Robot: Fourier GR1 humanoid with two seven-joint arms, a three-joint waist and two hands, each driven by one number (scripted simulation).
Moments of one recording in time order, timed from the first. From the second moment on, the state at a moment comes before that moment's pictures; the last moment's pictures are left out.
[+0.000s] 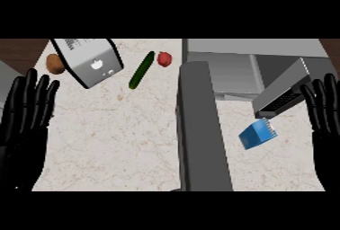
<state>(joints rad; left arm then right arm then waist) -0.01 0.09 -0.02 -2.10 -0.01 -0.01 0.00 0.02 -0.09 0.00 -2.10 0.00 -0.03 -0.01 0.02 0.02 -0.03</state>
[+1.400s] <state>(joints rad) 0.44 0.01 -0.19 -2.05 0.17 0.01 -0.27 0.19 -0.21 -0.12 -2.03 -0.21 0.34 0.05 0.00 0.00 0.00</state>
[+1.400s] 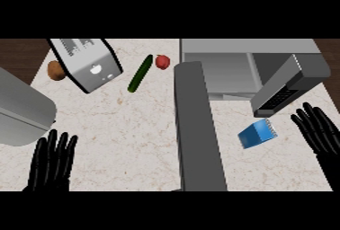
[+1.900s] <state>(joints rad) 0.54 0.03 -0.21 -2.07 0.18 -0.02 -0.35 0.14 -0.15 -0.12 -1.73 -0.05 0.32 -0.18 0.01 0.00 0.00</state>
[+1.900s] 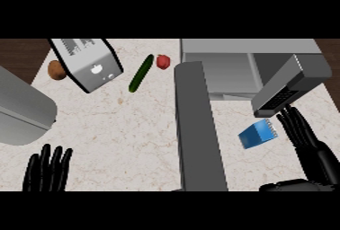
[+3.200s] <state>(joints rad) 0.66 0.05 -0.27 -2.03 0.18 -0.05 -0.50 -0.16 -0.23 -0.24 -0.85 0.14 0.21 -0.75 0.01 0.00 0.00</state>
